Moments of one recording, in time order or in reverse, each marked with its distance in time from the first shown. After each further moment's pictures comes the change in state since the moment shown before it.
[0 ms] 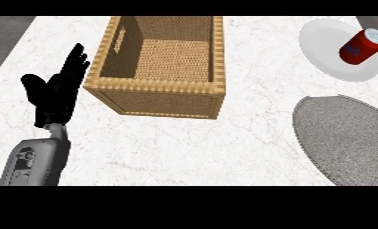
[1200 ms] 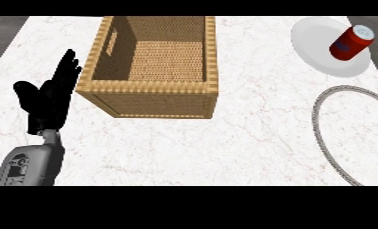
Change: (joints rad) left arm 0.043 0.010 0.023 -0.007 -0.002 0.009 -0.017; right arm -0.291 -0.048 0.118 -0.015 0.189 -0.356 0.335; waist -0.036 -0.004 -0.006
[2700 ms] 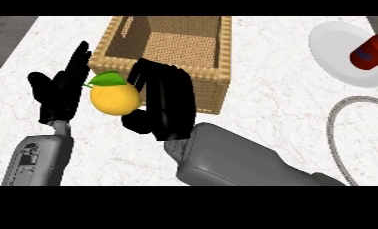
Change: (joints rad) left arm -0.066 -0.014 -0.035 0.026 -0.004 -0.025 0.002; right arm -0.708 0.045 -0.537 0.273 -0.257 0.171 0.369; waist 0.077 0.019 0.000
